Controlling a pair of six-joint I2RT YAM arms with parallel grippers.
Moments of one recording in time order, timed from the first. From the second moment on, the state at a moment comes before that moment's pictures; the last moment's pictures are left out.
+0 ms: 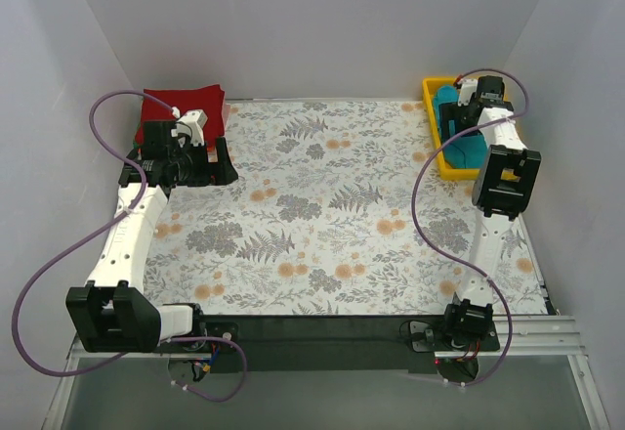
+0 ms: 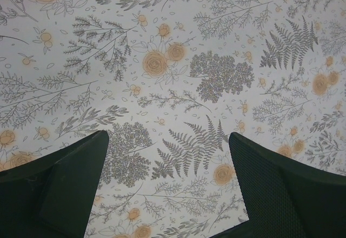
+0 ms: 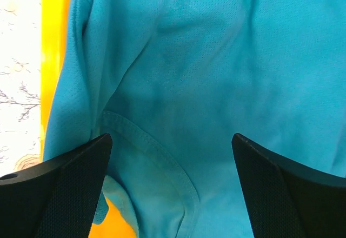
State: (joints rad) left arm -0.02 1.26 1.19 -0.71 0.35 -0.09; right arm -0.18 2.41 2.11 -0.60 -0.20 -0.29
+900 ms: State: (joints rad) left arm -0.02 1.28 1.20 -0.71 0.39 -0.09; right arm -0.20 2.22 2.06 -0.71 -0.23 -0.36
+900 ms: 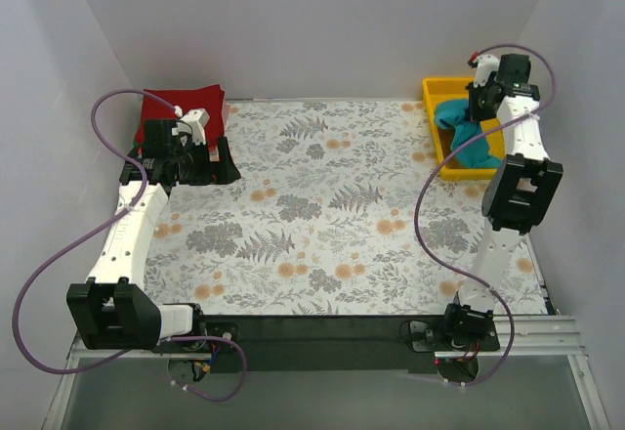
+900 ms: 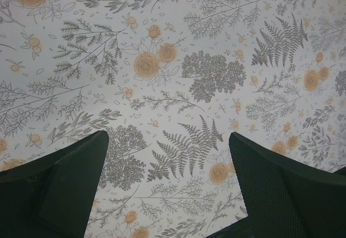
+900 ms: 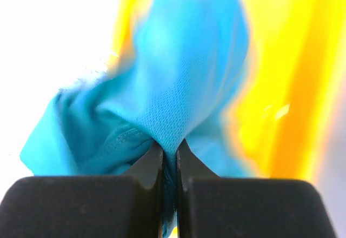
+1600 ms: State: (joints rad) left arm -0.02 1.20 1.27 -0.70 0.49 -0.08; right arm 0.09 1.47 1.79 -0.69 -0.65 -0.24
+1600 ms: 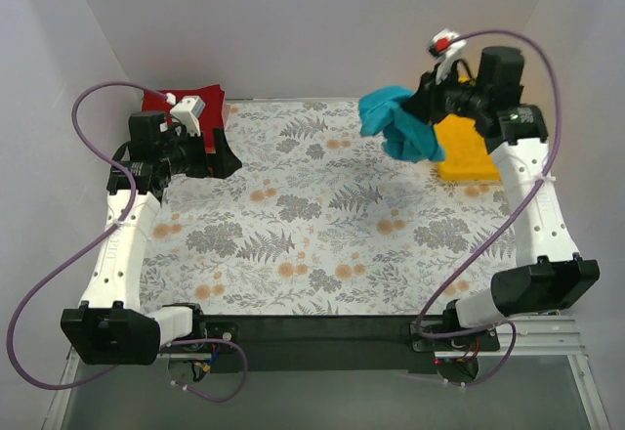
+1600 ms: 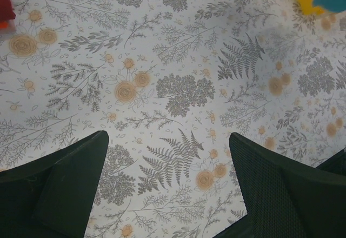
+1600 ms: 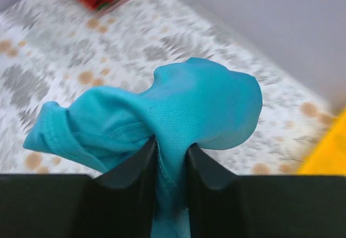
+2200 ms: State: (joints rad) left arm -0.08 1.09 0.98 -0.73 0.83 0.42; right arm 0.26 1.29 1.04 -0.84 -0.53 -0.51
